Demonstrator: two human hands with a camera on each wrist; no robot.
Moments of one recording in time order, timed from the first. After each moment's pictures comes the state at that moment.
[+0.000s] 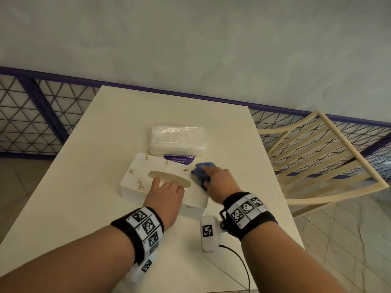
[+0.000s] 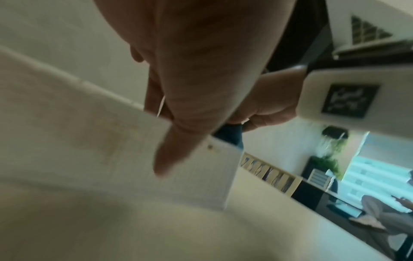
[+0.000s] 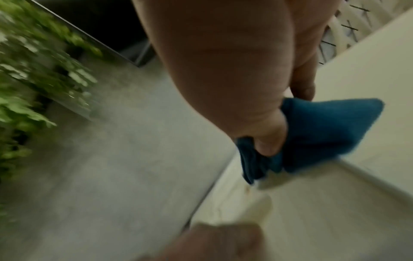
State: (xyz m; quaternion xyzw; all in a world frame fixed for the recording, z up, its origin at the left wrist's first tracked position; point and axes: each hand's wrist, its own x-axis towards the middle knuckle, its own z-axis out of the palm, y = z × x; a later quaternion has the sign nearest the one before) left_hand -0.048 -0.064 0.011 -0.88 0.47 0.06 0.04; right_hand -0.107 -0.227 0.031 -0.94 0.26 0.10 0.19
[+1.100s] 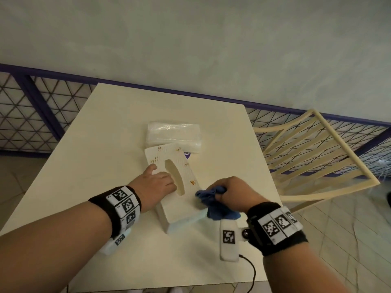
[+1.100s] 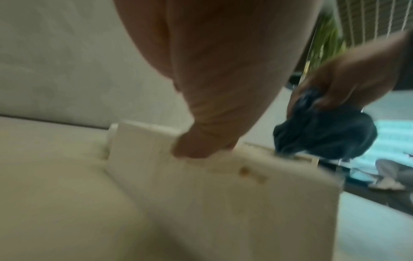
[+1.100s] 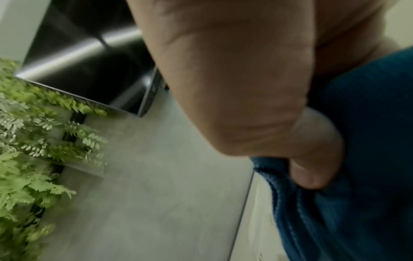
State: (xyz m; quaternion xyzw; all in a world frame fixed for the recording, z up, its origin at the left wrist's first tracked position) left_hand -0.007 -0.049 0.016 -0.78 0.62 0.07 0.11; right_hand -0.164 -0.229 0.089 -0.91 0.25 0.17 0.29
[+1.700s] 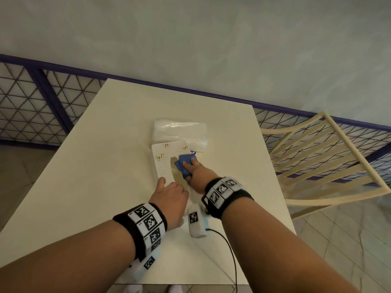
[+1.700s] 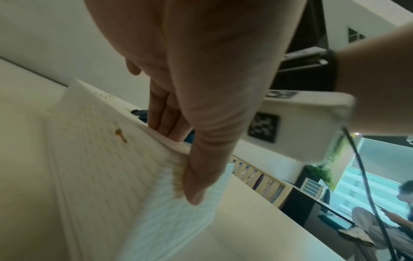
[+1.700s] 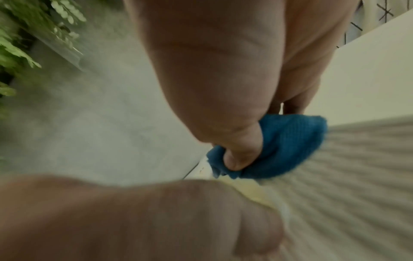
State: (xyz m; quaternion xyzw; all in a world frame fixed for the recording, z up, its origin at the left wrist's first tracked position) left_hand -0.066 -0.066 0.008 -0.86 0.50 0.13 0.04; right_hand -0.064 -0.217 0.013 -0.95 0.14 0.25 0.14
